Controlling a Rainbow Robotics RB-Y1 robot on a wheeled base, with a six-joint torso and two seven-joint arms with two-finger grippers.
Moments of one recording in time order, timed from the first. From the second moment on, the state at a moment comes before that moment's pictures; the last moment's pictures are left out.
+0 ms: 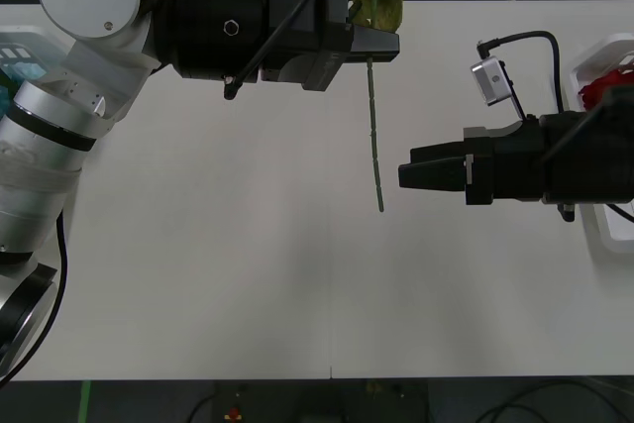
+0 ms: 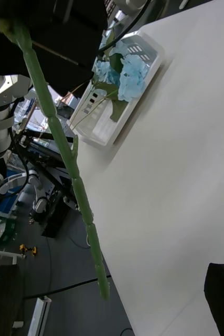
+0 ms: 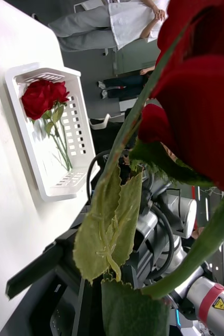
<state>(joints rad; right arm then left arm) -0.29 -0.85 0.21 -1.86 -1.97 1.05 2.01 -0.79 0.44 -0.27 -1.60 1.69 1.09 -1.32</state>
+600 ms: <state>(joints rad) -0.29 -0.76 0.29 -1.86 -1.94 0.98 2.00 -0.79 0.44 -0.27 -1.60 1.69 1.09 -1.32</state>
